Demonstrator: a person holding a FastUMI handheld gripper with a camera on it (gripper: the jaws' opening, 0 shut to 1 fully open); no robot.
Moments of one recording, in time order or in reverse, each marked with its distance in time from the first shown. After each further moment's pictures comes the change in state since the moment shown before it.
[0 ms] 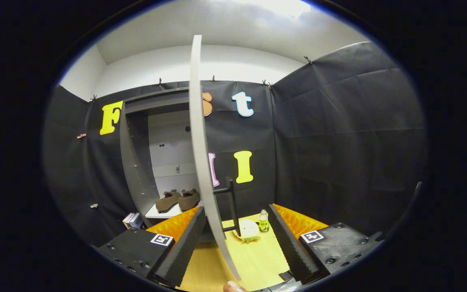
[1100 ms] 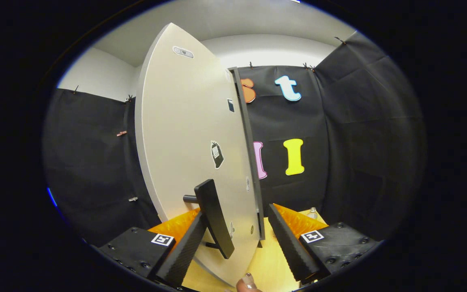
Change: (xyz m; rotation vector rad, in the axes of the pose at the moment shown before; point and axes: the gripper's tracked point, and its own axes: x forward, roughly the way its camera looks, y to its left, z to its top) arm 0.060 0.090 -0.036 0.044 0.085 0.359
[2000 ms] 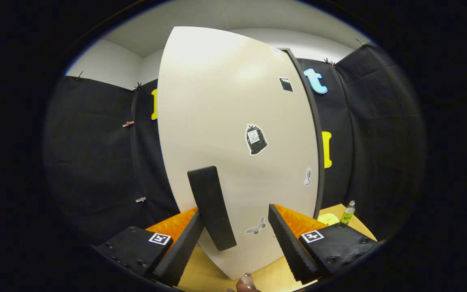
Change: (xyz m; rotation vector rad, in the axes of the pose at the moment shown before) arm 0.106 0.173 -0.057 -0.015 0.038 0.023
